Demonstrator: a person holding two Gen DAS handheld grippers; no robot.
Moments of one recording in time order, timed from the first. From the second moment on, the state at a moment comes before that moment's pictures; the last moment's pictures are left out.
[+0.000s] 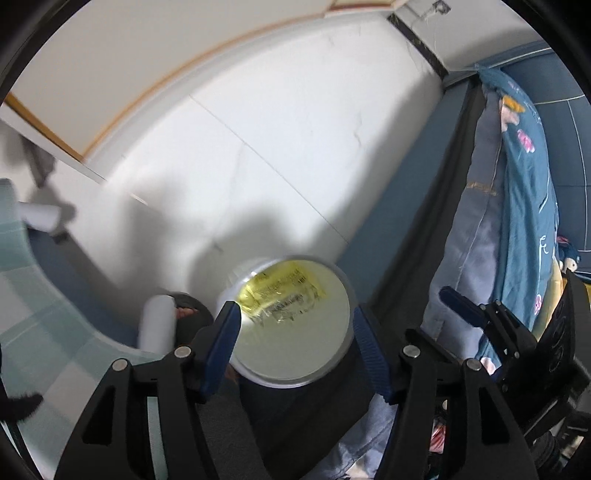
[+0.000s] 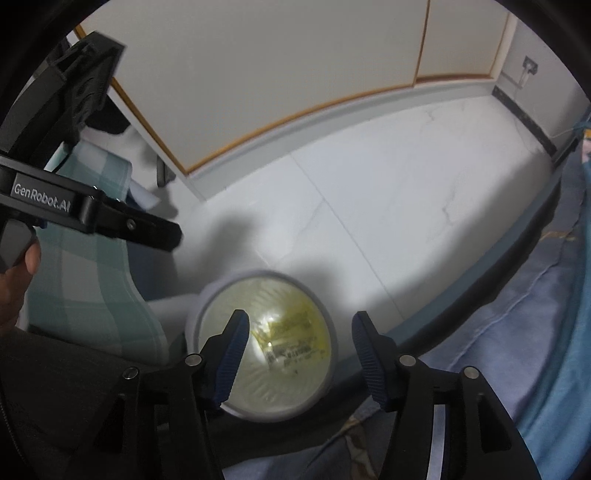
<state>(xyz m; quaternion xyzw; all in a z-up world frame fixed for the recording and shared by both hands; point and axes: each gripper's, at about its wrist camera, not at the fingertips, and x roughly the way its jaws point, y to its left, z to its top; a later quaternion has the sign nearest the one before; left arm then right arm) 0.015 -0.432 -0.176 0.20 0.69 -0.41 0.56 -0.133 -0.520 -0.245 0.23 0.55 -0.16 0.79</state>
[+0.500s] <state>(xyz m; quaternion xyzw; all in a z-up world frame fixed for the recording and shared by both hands) 0.049 -0.310 -0.008 0.11 0.50 -0.27 0.81 -0.115 -0.488 -0.099 0.20 0.39 -0.14 0.89</state>
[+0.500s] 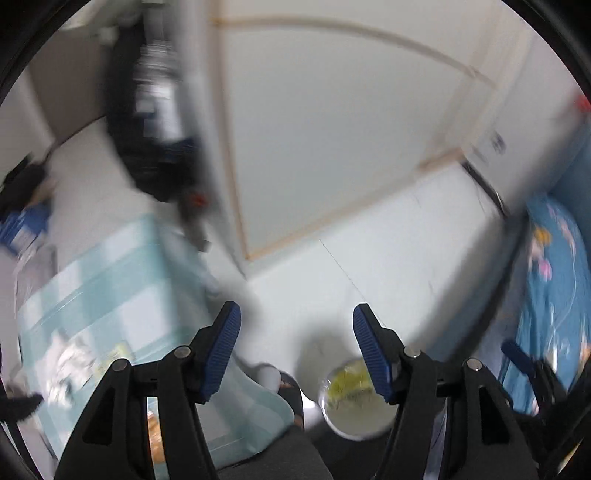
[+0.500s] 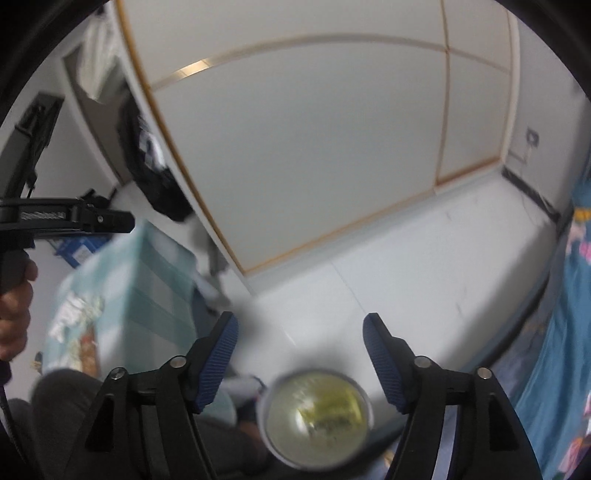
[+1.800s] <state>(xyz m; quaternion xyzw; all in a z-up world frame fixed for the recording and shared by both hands) 0.052 0.038 0.020 -0.12 0.30 0.05 0.95 0.025 -0.192 0.005 0.07 0.21 0.15 0.96</state>
